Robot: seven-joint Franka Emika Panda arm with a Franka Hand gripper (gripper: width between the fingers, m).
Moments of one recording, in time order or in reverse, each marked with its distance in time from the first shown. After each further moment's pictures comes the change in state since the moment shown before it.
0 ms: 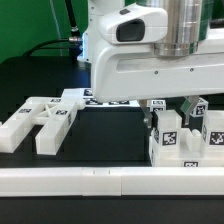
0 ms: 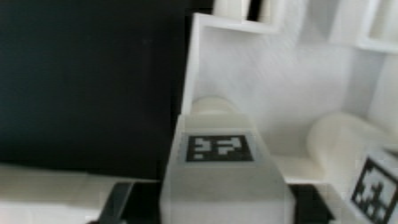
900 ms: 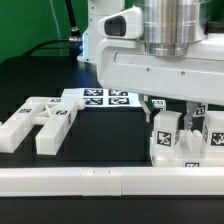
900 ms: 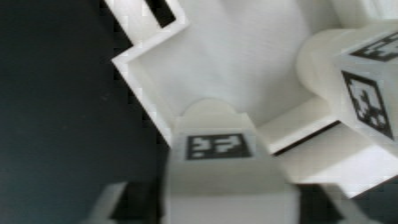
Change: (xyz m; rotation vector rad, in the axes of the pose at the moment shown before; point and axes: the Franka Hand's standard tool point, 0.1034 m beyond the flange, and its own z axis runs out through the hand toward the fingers) arm 0.002 -0.003 0.001 0.023 0.010 0.532
